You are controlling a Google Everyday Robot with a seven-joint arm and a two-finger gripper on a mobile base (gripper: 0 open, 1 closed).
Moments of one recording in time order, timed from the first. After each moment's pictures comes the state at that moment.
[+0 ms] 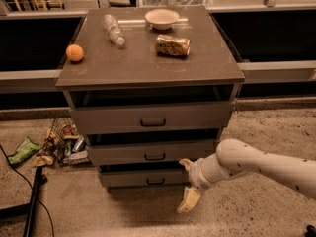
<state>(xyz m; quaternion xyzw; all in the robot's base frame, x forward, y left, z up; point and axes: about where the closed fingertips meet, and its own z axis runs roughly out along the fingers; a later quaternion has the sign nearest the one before) 0.471 -0.077 0.496 -0.62 0.71 0.22 0.23</state>
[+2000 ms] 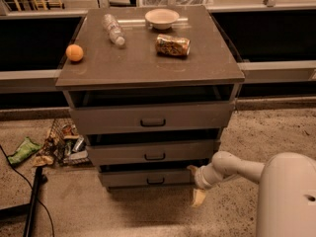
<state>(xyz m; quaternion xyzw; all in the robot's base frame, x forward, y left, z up) 0.560 -0.150 0.283 -0.67 0.69 0.16 0.20</state>
